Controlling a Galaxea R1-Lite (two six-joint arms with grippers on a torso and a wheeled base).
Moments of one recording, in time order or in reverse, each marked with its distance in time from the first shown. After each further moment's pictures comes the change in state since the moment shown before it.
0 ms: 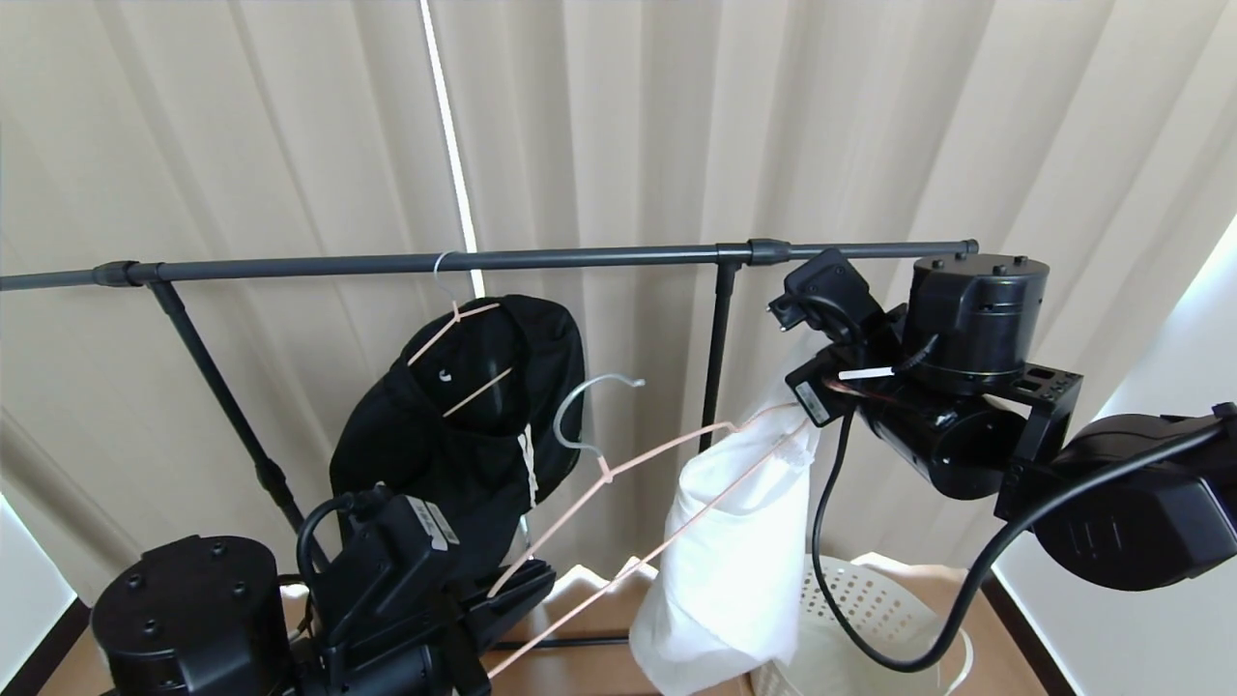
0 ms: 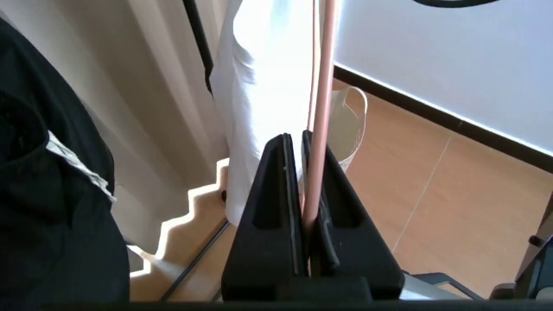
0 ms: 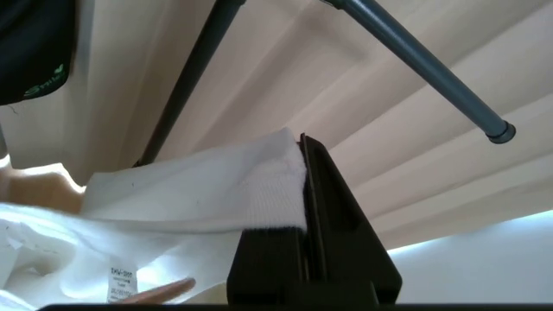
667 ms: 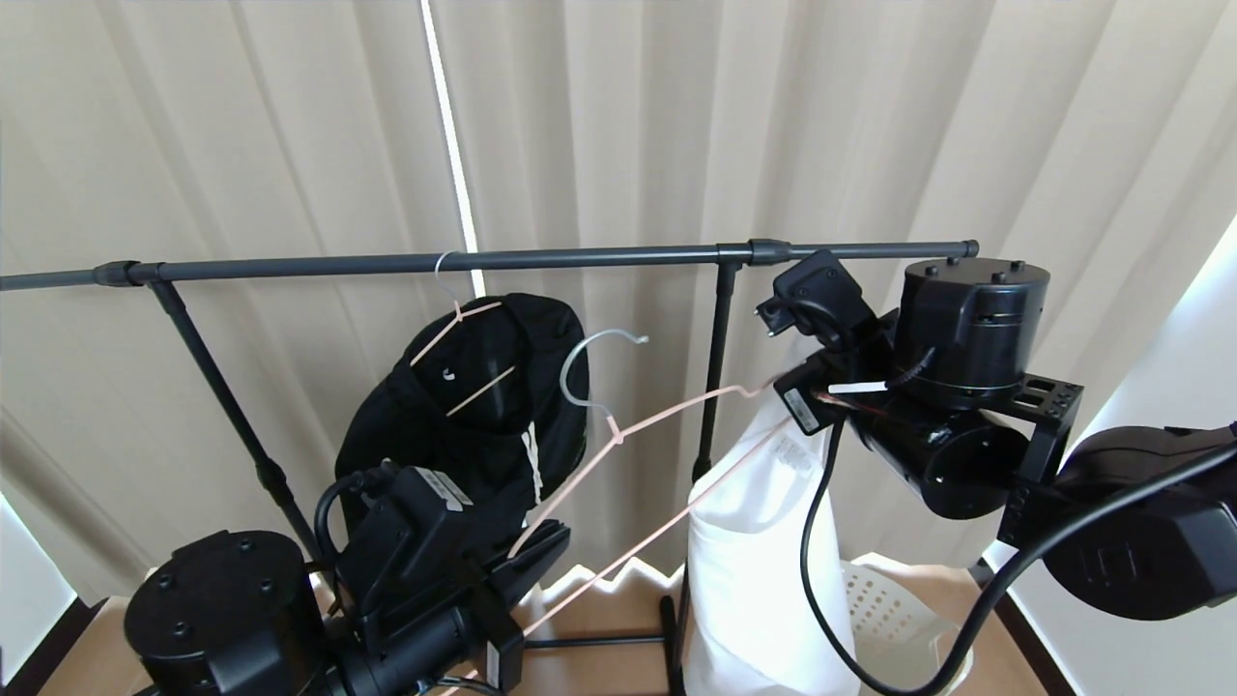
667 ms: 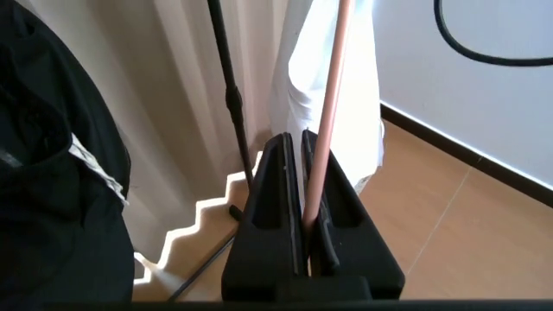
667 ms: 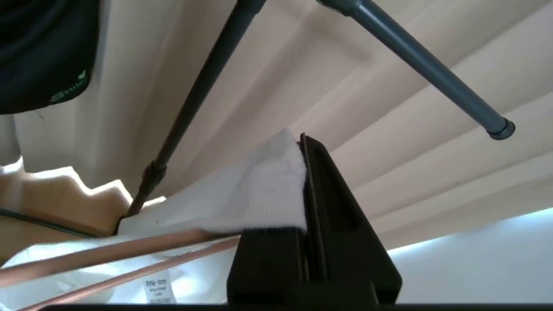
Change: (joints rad) left arm -0.042 0.104 -0.026 -0.197 0.123 -0.064; right arm 0.068 -0.017 0.013 0.000 -0.056 0.023
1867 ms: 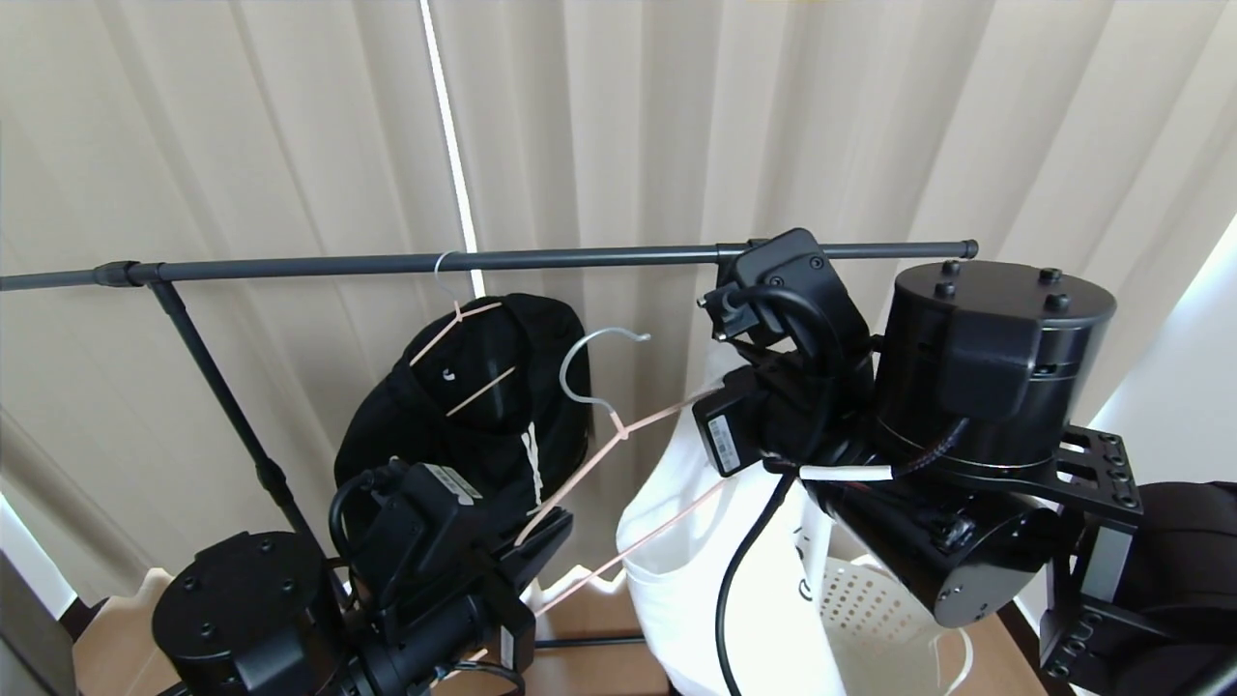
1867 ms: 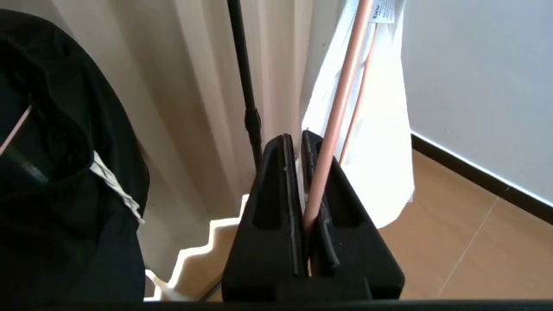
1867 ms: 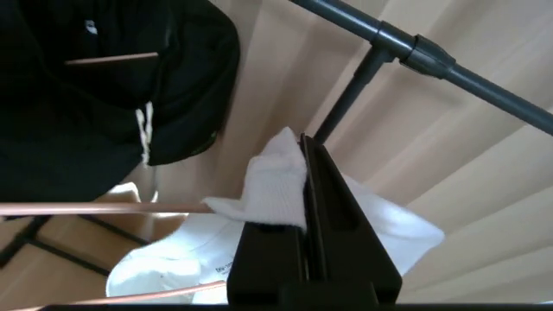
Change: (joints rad) left arm 0.001 0.062 -0.005 -0.084 0.049 0.015; right arm 0.276 -0.055 -0.017 0.003 -0.012 0.240
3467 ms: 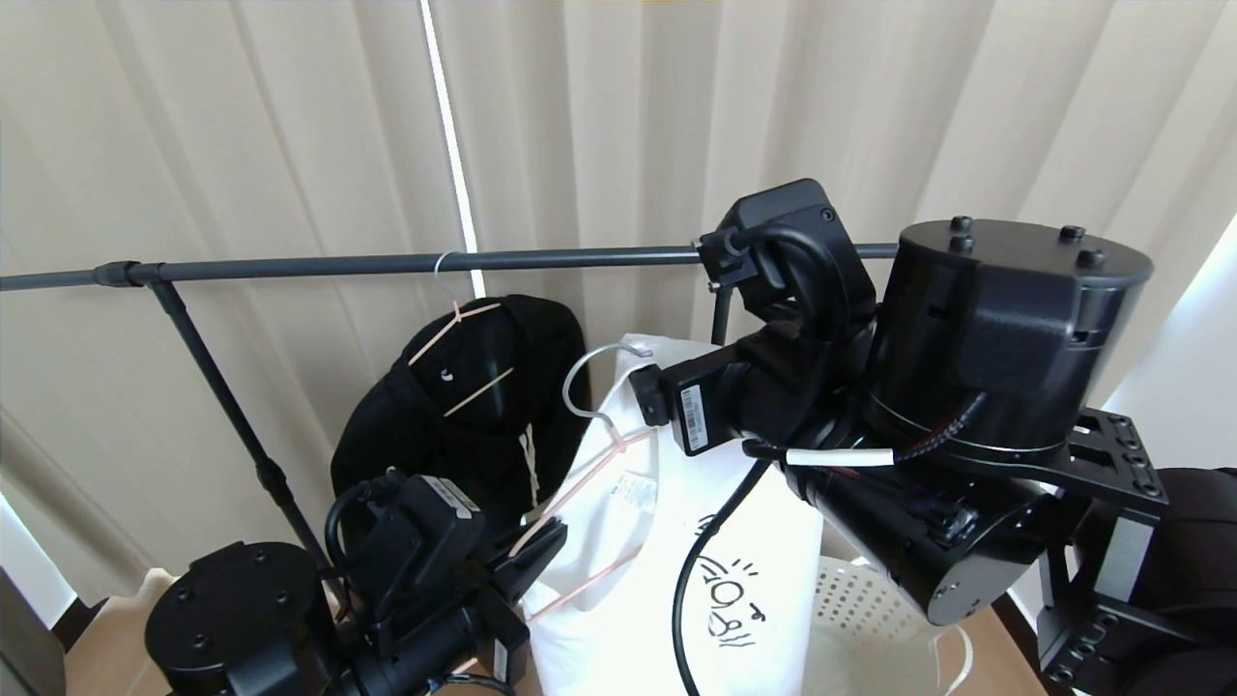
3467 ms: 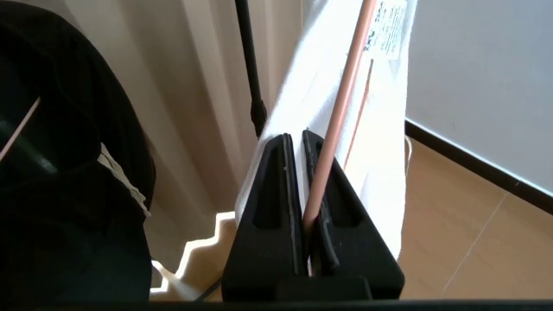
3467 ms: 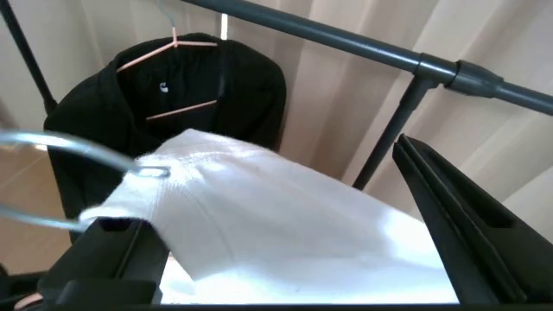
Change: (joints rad) left arm -0.004 -0.006 0.027 0.001 0.005 0.019; right arm 0.044 0.009 -0.078 0.009 0.000 0.099
